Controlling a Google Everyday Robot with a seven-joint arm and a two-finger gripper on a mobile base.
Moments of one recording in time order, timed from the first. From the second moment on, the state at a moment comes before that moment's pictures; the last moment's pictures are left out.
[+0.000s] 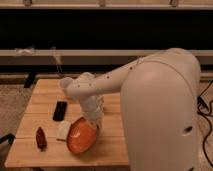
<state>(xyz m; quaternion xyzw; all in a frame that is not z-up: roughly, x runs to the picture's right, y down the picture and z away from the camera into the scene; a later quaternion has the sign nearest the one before) -0.038 0.188 0.735 -0.24 0.39 0.59 0.66</state>
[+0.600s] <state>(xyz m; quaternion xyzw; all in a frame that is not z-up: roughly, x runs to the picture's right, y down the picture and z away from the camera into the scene) 0.047 0.152 0.759 -0.18 0.43 0.62 0.63</state>
